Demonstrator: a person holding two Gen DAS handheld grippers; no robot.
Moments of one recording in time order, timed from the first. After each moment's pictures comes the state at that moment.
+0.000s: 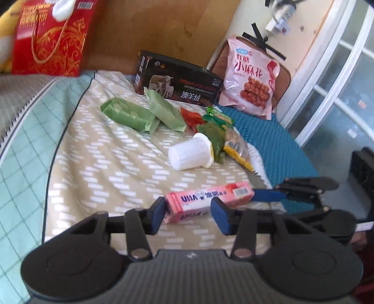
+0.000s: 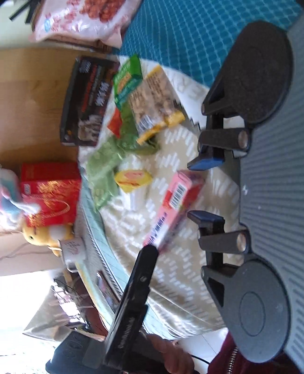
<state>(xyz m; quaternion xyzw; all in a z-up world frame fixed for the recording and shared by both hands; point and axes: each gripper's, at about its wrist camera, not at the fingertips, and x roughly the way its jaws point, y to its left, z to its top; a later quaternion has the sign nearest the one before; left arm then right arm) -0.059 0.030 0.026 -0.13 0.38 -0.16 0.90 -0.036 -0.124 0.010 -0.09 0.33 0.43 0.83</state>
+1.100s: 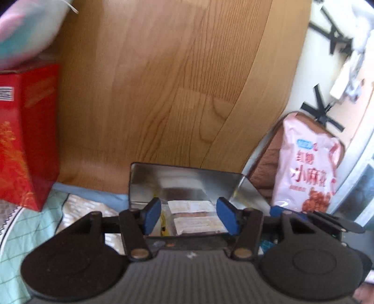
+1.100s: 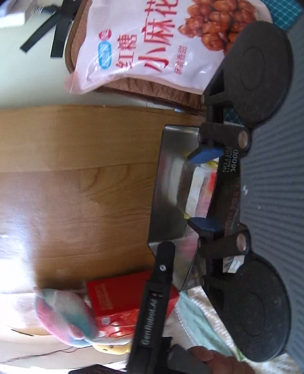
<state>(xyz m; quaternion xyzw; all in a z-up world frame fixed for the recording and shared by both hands) 0.207 0.030 0.079 -0.14 0.29 -0.10 0.94 0.202 -0.111 0.050 -0.01 0.24 0.29 0.93</state>
